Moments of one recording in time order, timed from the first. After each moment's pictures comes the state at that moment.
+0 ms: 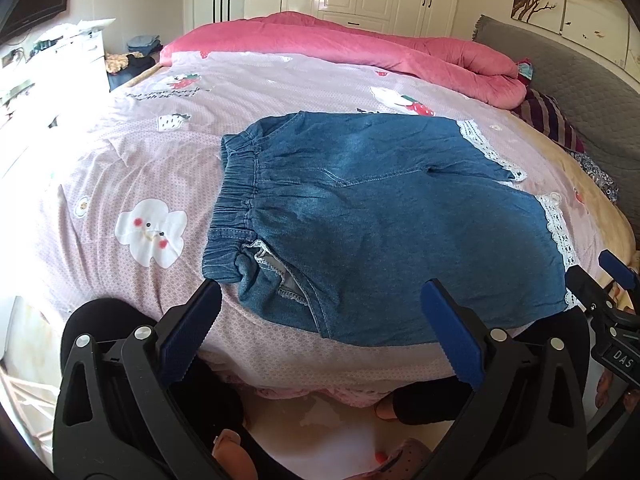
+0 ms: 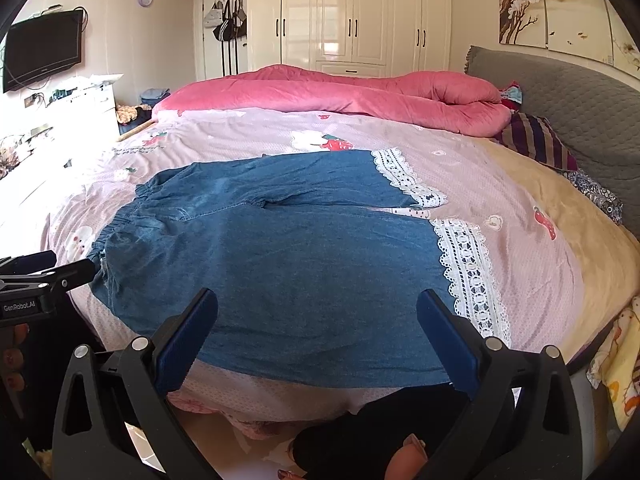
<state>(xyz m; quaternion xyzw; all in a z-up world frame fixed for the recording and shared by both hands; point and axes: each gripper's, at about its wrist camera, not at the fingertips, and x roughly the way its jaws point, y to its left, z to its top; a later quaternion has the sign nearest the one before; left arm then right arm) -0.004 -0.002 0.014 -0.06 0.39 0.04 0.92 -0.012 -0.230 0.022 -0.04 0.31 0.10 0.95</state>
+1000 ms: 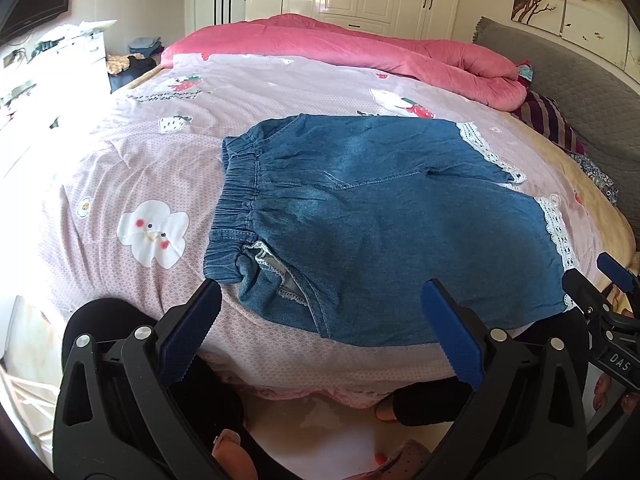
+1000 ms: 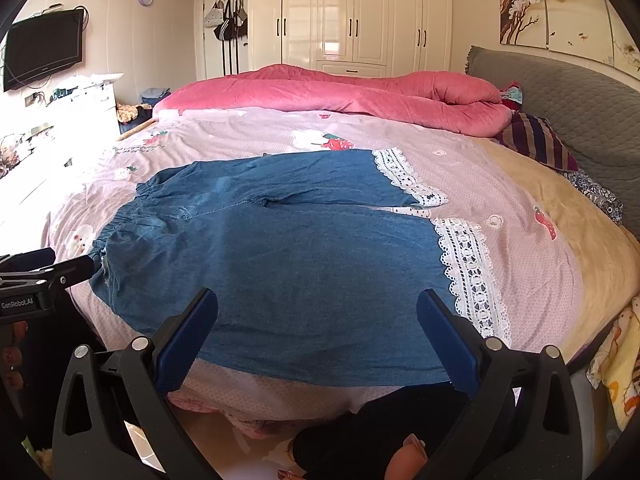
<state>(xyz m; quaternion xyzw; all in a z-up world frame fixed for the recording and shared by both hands) -0.007 -0.003 0.018 -0.06 0.38 0.04 0.92 -0.013 -0.228 0.021 -0.04 0.31 0.10 0.95</state>
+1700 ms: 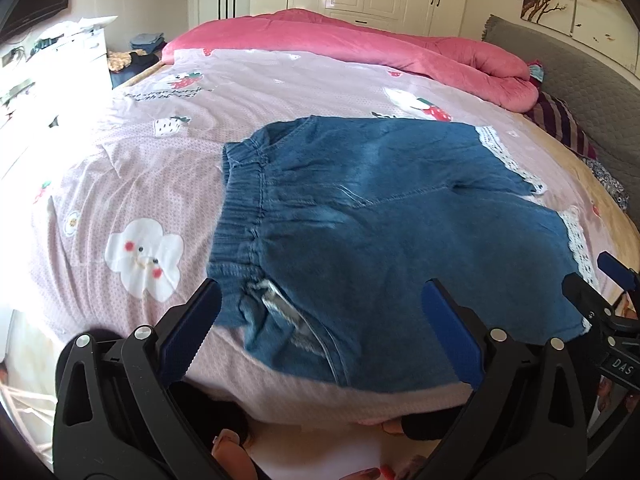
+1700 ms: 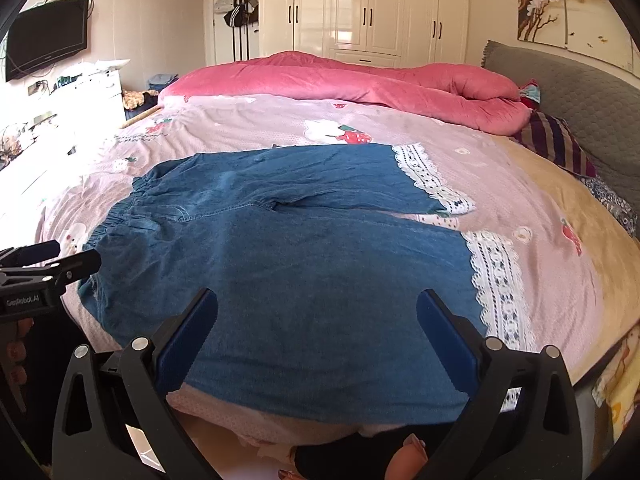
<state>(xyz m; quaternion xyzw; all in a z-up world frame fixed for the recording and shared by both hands) 0.043 0.017 0.005 -0.06 0.39 0.05 0.92 0.044 -0.206 0.013 -0.05 0.33 0.13 0.93</state>
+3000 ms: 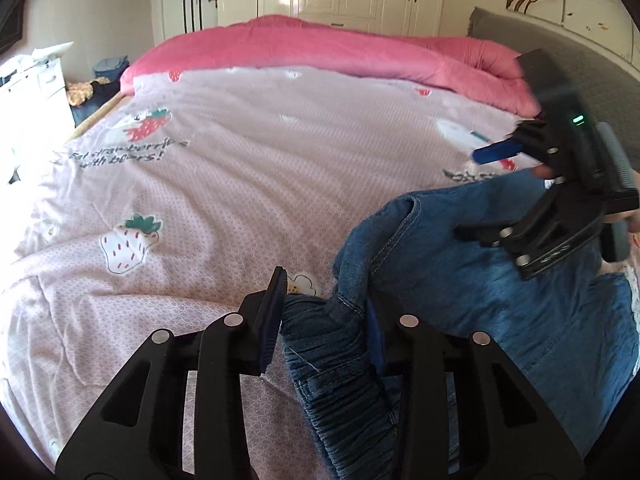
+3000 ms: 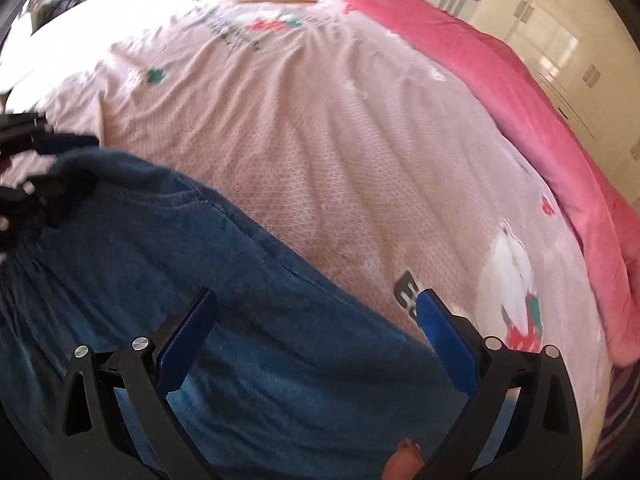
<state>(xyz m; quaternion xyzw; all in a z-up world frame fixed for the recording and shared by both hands) 0.226 0.125 -0.006 -0.02 0.38 -0.01 0.93 0.341 0.007 -0.015 -0.36 0.38 0.37 0.76</state>
